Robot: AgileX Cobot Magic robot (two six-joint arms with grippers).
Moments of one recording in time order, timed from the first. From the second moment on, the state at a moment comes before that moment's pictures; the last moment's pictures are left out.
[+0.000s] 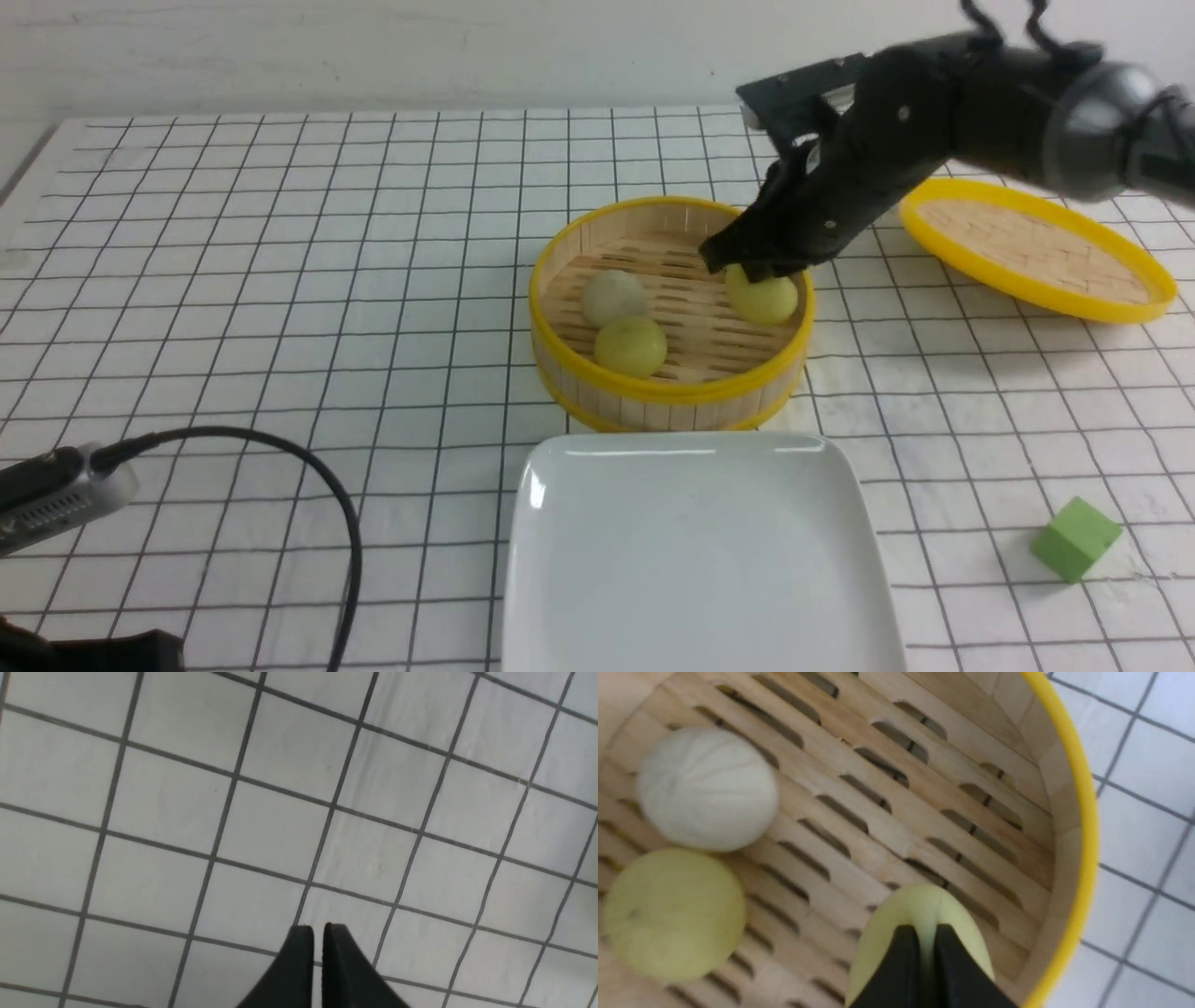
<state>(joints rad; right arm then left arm) 0.41 1.95 -1.69 0.10 0.79 -0.04 0.01 0.88 -0.53 -0.15 1.01 -0.23</state>
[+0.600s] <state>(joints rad) 0.61 1.83 -1.19 0.18 0.75 -0.01 0.01 0.88 -0.53 -0.14 0.99 -0.23</state>
